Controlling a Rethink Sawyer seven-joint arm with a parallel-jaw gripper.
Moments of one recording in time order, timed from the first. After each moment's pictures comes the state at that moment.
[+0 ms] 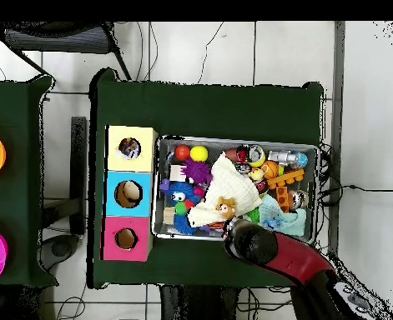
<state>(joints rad) -0.60 -0.57 0.04 1.97 -0.17 0.27 2.01</state>
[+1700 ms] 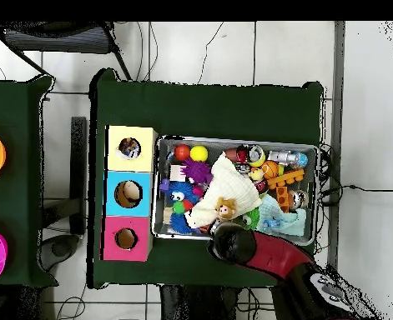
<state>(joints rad) -0.50 -0.55 0.02 1.98 -0.17 0.26 2.01</state>
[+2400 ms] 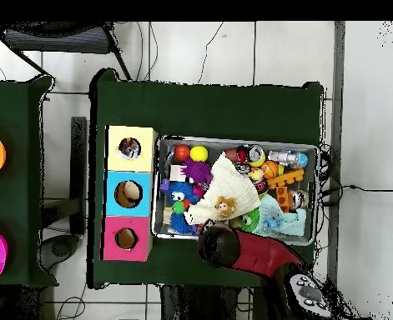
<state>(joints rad) -0.36 -0.61 -0.06 1.98 -0.17 0.27 2.01</state>
